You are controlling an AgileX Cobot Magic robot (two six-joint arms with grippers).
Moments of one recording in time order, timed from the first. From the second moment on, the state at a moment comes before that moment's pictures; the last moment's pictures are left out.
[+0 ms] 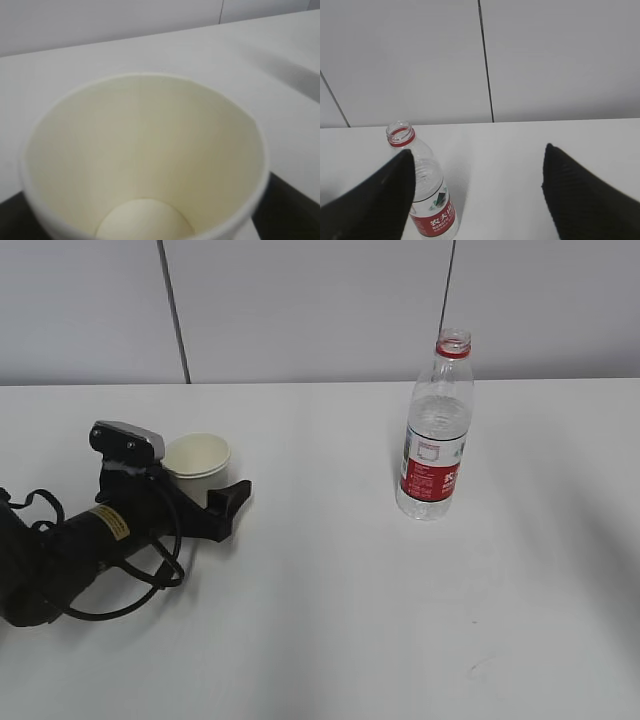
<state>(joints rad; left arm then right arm) -0.28 2.21 -0.76 0.33 -1.14 -0.17 0.07 0.85 -0.60 0.00 0.04 0.07</state>
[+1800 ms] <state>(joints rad) -0.28 2.22 -0.78 0.34 -1.15 -0.17 0.07 1.34 -0.60 -0.11 -0.29 0.08</state>
